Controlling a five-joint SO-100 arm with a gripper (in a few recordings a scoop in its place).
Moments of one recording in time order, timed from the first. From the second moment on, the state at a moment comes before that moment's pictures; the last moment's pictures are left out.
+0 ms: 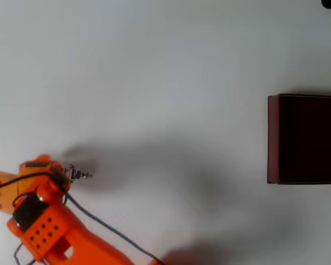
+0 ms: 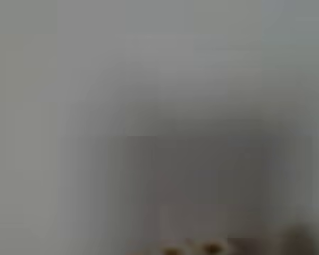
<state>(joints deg) -48.5 92.7 114.2 58.6 44.7</state>
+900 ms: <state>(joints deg) -44.4 78.2 101.2 72.6 37.9</state>
